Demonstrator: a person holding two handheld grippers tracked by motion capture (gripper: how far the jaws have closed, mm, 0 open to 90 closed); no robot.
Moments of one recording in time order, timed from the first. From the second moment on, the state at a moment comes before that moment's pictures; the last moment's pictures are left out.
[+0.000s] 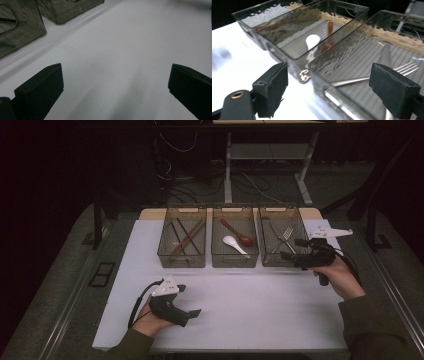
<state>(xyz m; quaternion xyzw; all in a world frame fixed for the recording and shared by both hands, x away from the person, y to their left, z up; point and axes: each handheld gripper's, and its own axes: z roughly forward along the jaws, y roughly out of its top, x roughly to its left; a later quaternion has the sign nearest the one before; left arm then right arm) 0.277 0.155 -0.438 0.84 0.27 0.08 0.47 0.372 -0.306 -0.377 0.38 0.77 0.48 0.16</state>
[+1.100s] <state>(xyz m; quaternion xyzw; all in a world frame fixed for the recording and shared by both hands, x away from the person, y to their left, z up) 0.276 0.155 -0.439 0.84 0.27 0.07 0.47 0.269 -0.302 -0.440 0.36 0.79 0.48 0.14</state>
